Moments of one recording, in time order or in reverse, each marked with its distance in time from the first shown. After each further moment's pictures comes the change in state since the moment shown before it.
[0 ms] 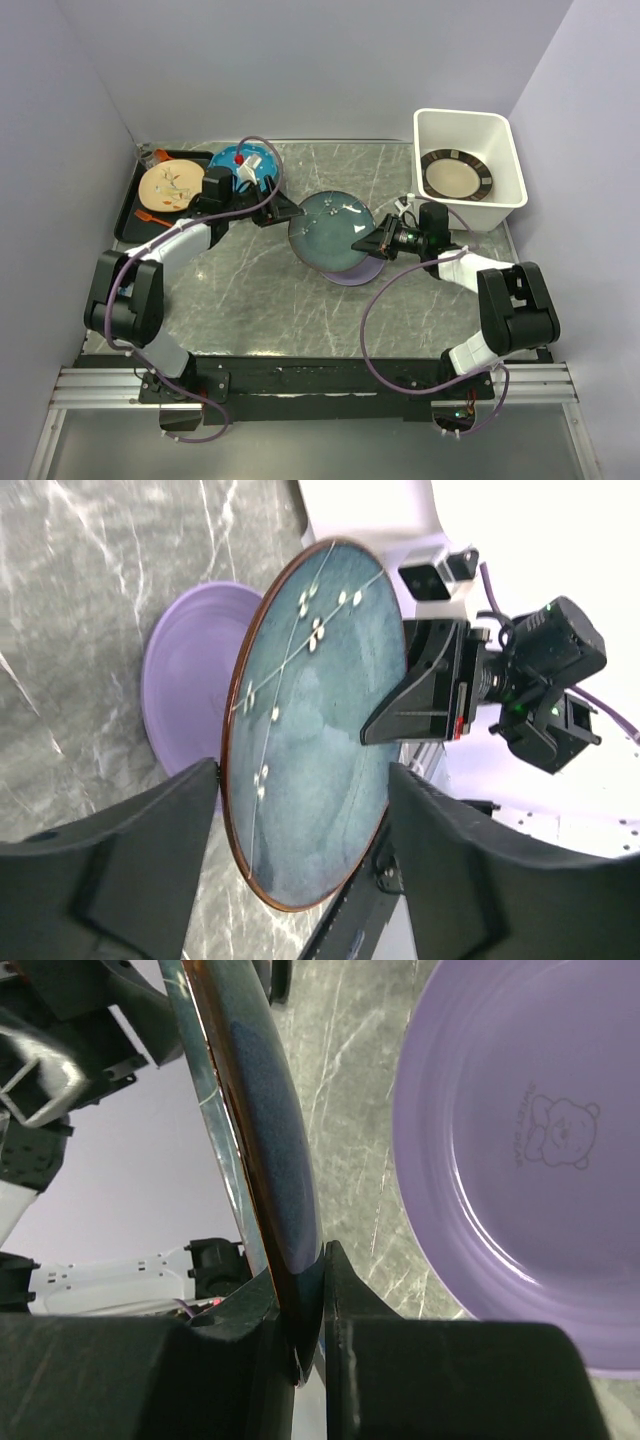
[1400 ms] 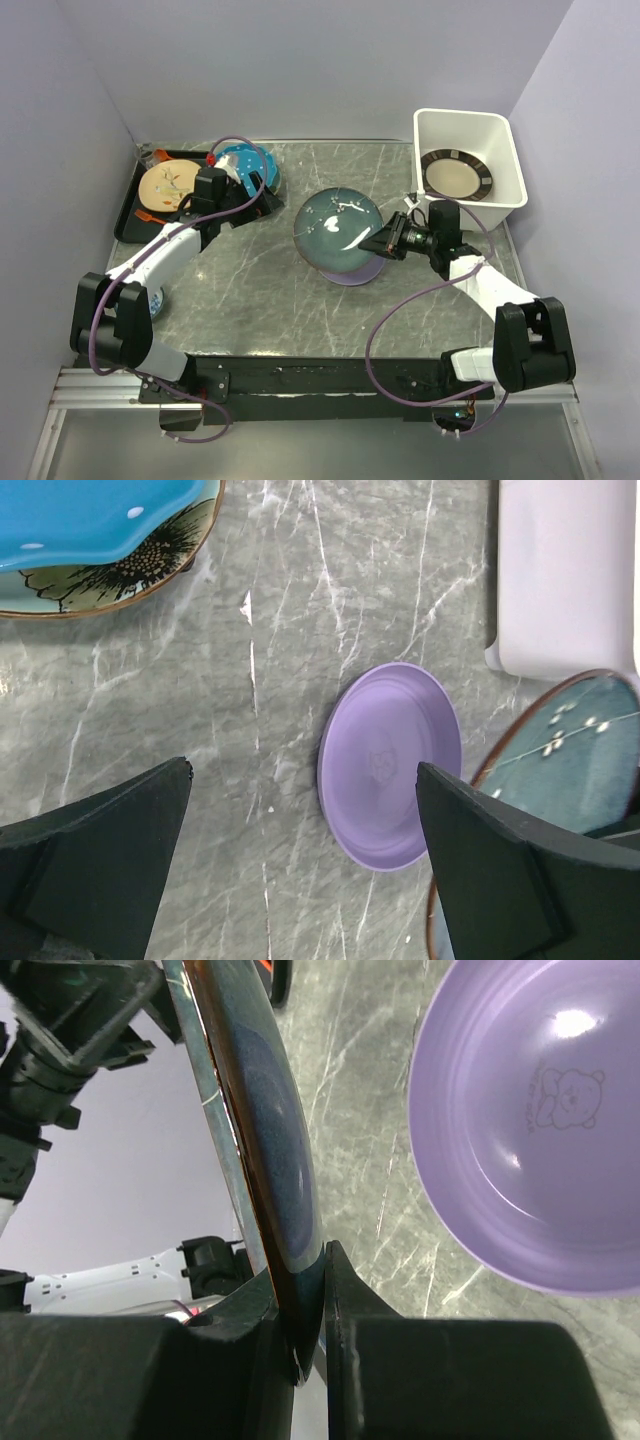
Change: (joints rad) left arm 0.000 -0.136 0.010 -0.270 -0.514 0.101; right arm -0.015 -0.211 0.023 -0.255 0.059 -0.074
